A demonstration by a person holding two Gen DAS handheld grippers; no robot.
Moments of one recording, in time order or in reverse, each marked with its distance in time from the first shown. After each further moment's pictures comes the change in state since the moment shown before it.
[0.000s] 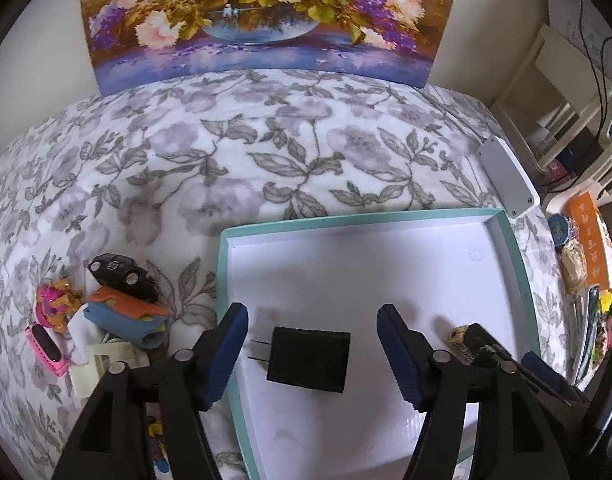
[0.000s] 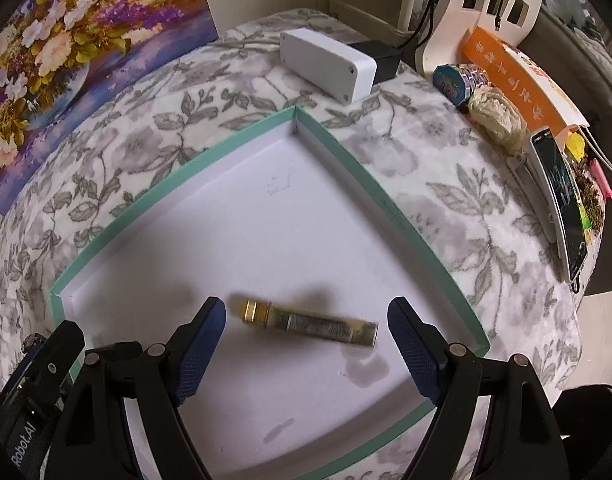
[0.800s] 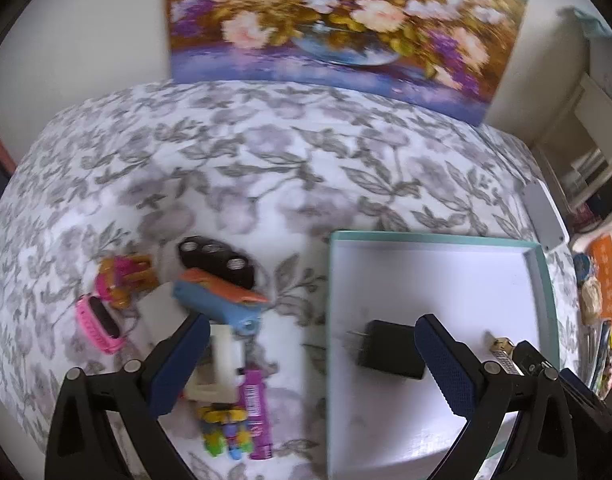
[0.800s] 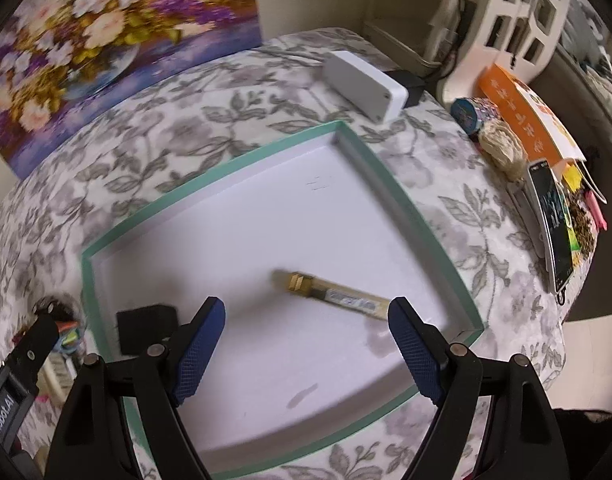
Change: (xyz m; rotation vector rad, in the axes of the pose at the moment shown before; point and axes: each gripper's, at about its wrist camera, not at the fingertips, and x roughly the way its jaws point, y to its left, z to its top) left arm -0.033 0.066 -0.015 -0.138 -0.068 0.098; right arm -0.037 0.033 -0.021 -0.122 -0.038 -0.003
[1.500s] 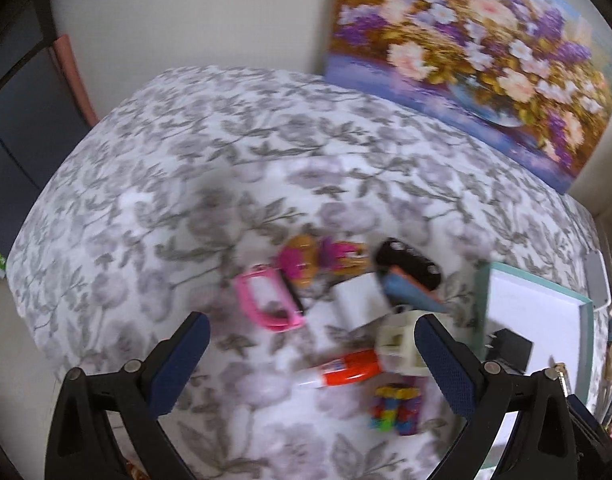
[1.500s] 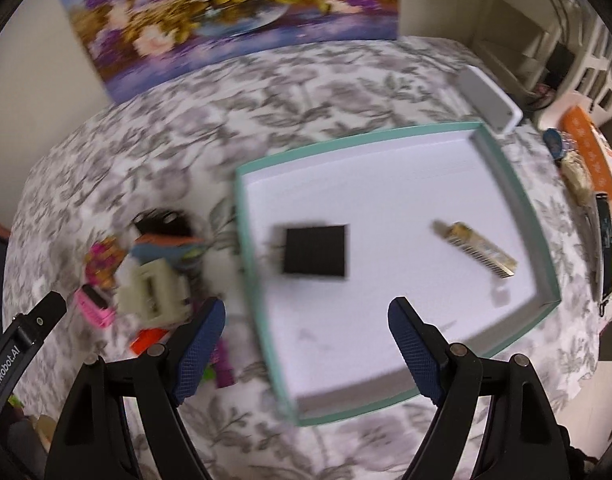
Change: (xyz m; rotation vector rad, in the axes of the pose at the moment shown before) left arm -0.048 0.143 -0.026 -0.239 -0.048 0.179; right arm -0.036 0.105 -0.057 -0.201 0.033 0.185
